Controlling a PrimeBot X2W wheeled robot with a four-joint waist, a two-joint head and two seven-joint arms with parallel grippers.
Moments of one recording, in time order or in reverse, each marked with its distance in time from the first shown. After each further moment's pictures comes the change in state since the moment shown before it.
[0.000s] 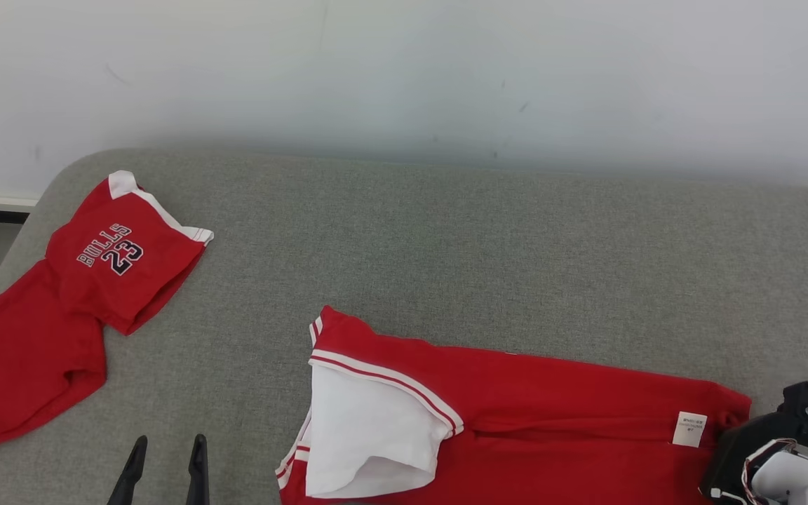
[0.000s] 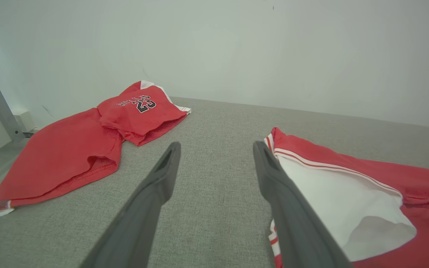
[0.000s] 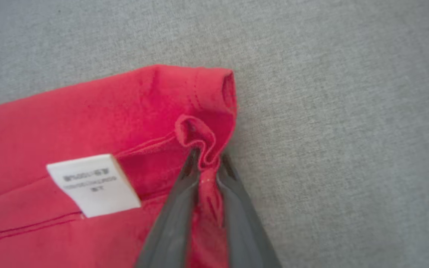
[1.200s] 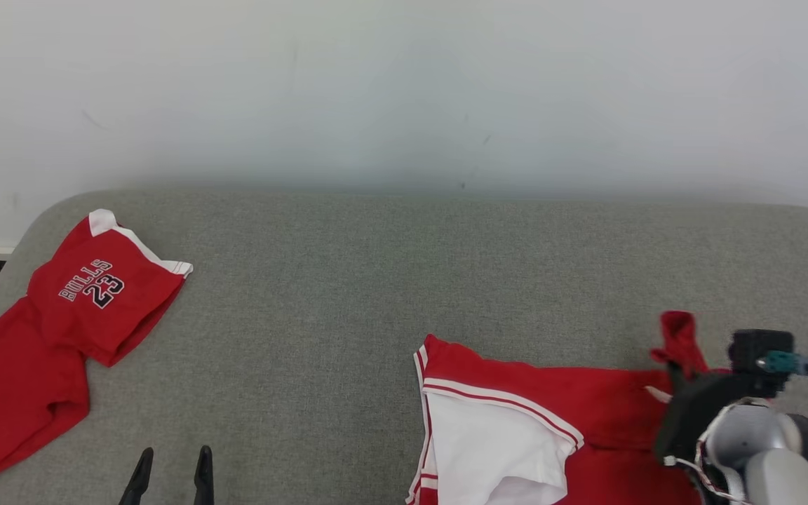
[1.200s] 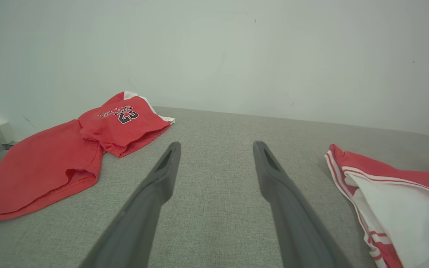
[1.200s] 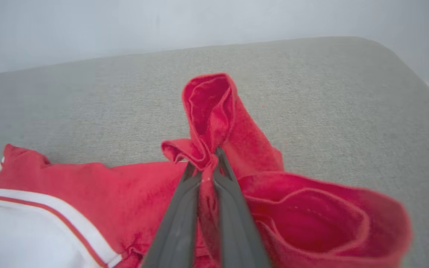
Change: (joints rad) left arm 0.020 -0.015 -0.002 0.007 0.006 0.000 0.000; right arm 0.063 -0.014 0.196 -0.331 0.037 0.002 -0.039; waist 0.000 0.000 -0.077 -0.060
